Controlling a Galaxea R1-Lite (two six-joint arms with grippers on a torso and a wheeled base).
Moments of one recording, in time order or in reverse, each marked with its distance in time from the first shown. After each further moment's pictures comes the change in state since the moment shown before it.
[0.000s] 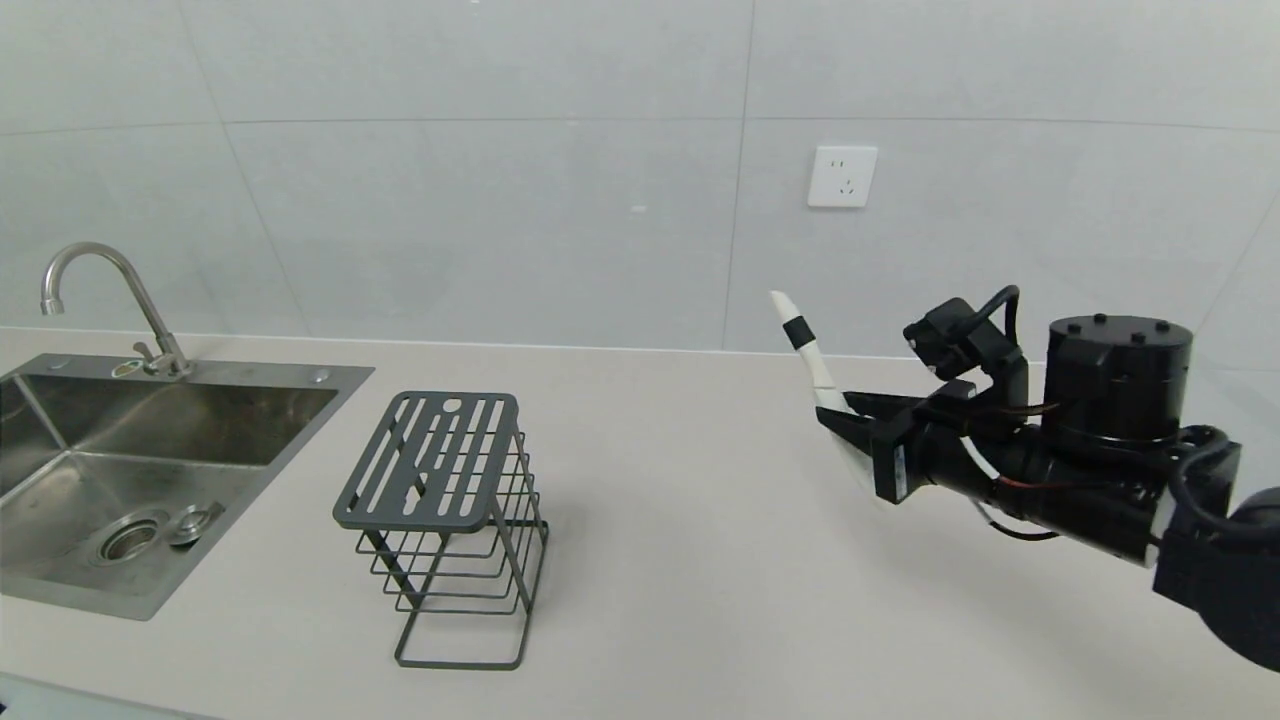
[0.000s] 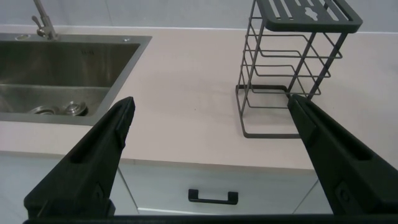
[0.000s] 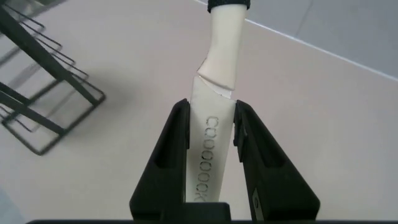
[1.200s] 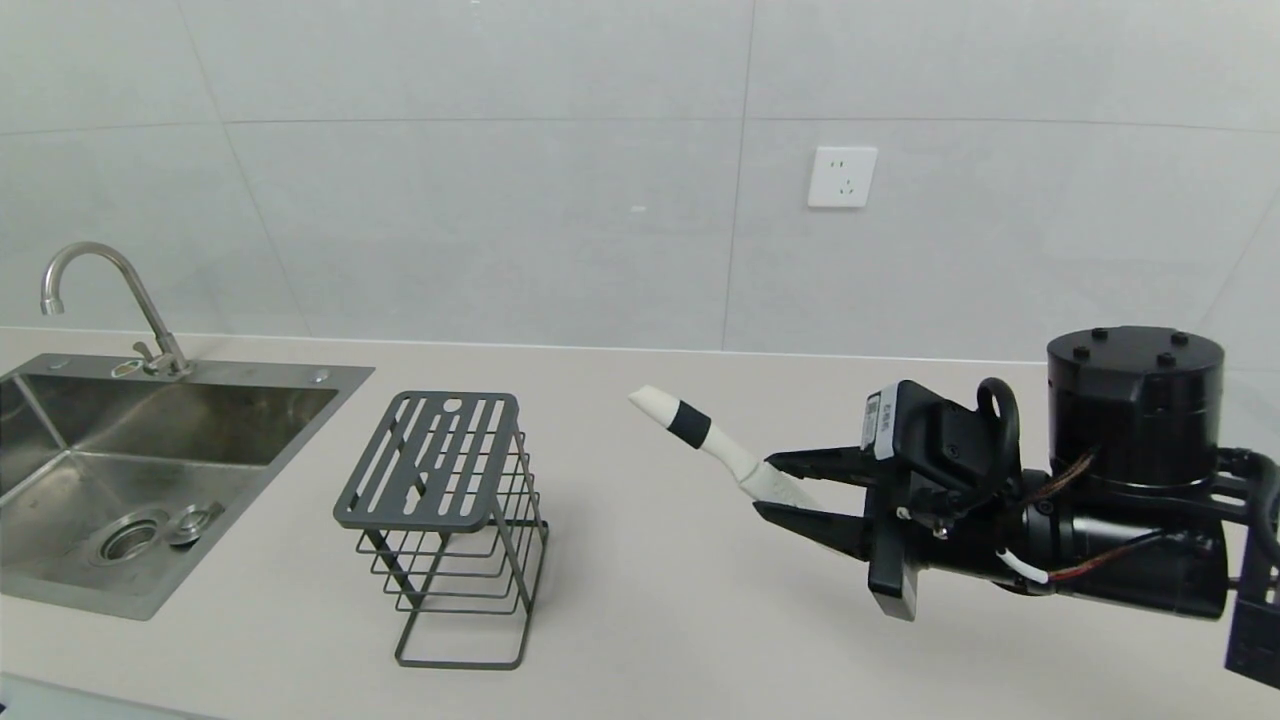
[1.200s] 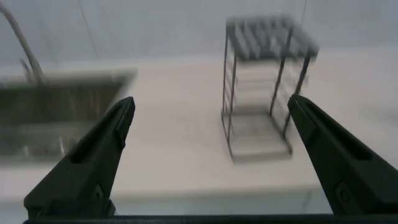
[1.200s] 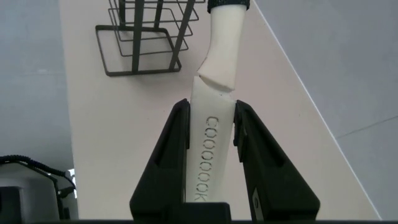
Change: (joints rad) left arm 0.001 0.002 -0.001 -0.311 -0.119 0.032; right arm 0.184 -0.104 -0.013 0.176 0.231 -0.424
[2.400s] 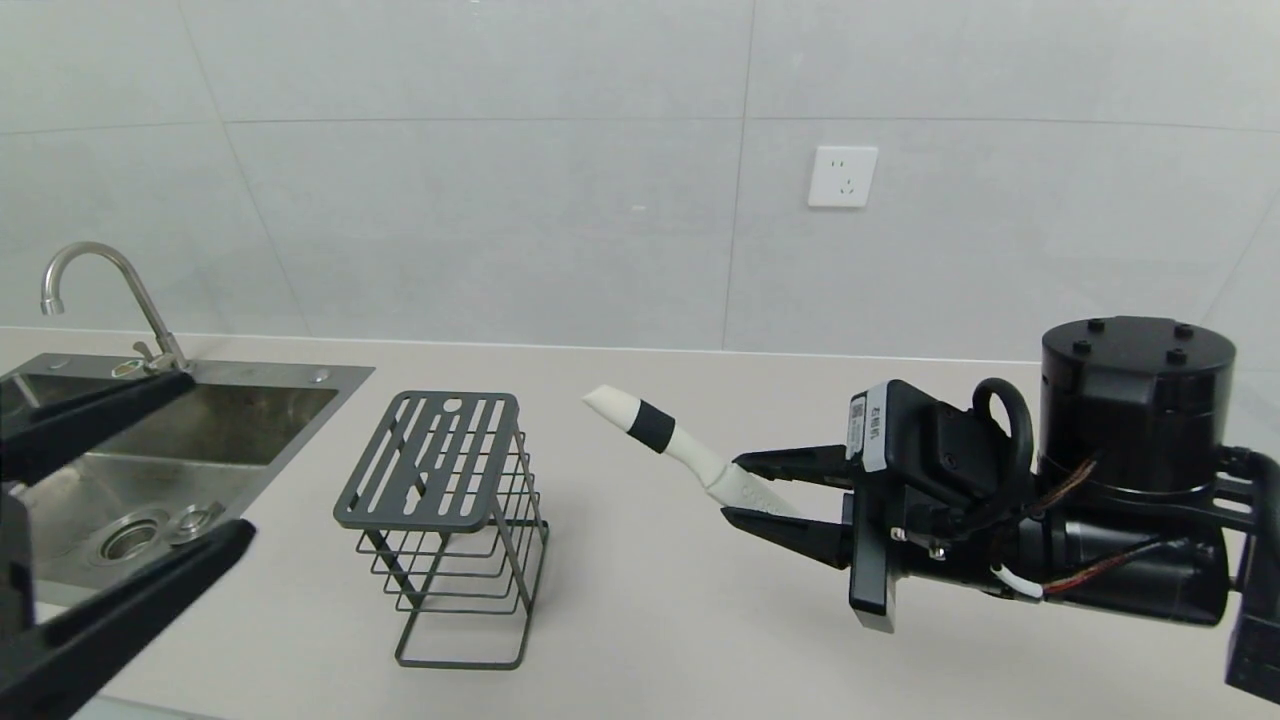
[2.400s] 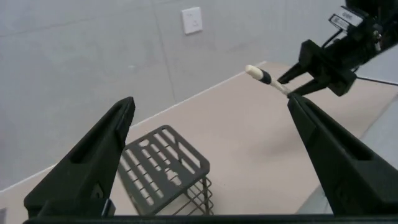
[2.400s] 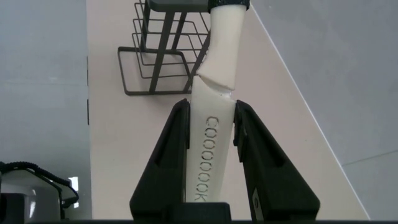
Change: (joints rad) left arm -0.158 0.872 -0.277 -0.460 -0.516 0.001; right arm 0.080 0.001 -0.036 -0.013 0.010 0.005
